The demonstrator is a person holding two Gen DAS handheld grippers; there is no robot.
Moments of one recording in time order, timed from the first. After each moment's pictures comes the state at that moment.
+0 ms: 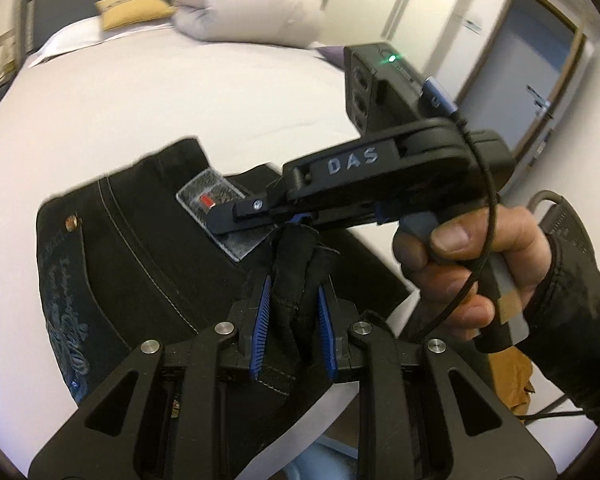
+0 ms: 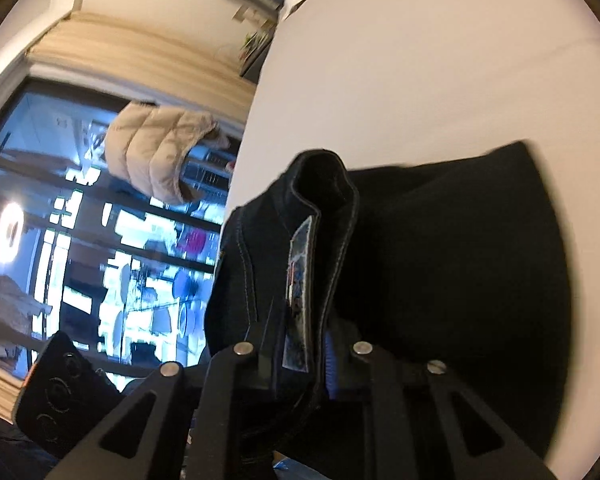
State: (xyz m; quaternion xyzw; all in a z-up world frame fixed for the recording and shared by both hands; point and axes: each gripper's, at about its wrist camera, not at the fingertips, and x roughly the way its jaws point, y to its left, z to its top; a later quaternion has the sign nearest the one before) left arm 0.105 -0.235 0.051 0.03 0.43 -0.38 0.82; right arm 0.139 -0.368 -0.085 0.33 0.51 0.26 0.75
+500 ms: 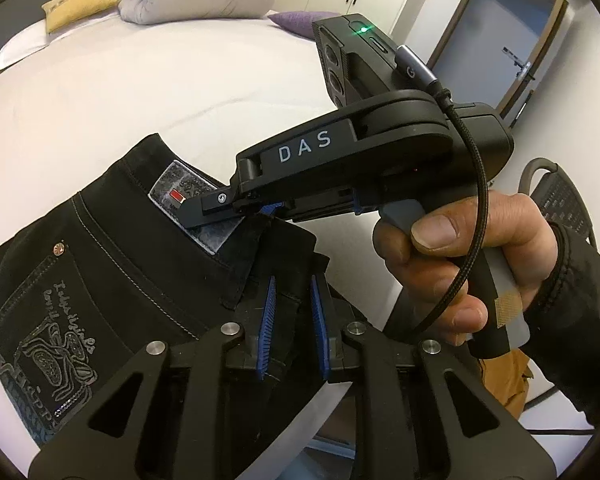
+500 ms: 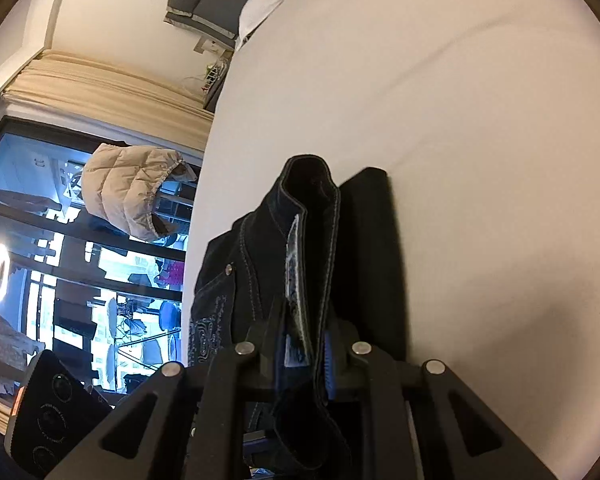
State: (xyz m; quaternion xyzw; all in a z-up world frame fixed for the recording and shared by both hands) left arm 0.117 -0.333 0.022 0.07 0.46 -0.42 0.78; right arm 0.130 -0.446 -0.106 0.36 0.51 0.20 0.76
